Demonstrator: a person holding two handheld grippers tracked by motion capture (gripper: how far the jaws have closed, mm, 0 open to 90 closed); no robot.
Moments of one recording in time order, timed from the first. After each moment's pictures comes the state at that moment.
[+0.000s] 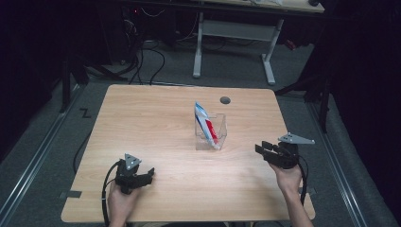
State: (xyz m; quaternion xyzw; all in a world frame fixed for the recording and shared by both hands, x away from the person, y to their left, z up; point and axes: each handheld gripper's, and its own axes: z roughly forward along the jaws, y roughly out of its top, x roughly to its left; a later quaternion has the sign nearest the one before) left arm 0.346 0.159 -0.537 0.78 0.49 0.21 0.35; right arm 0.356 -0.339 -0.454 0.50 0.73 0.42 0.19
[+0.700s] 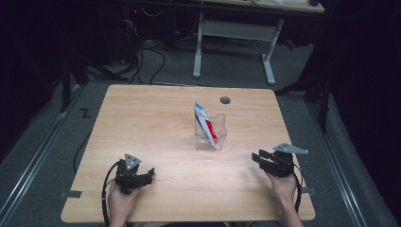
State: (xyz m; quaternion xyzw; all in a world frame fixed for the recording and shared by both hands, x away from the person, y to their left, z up) left arm 0.346 0.159 -0.537 0.77 0.49 0.21 0.35; right arm 0.343 -0.332 -0.486 0.51 0.73 0.41 0.19
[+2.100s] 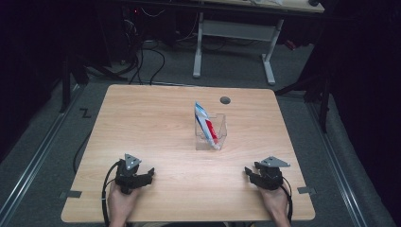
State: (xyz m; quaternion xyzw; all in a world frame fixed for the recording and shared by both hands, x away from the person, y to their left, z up) left arm 0.346 0.159 -0.537 0.77 0.49 0.21 0.35; right arm 0.324 -0.307 -0.530 0.50 0.77 0.33 0.23
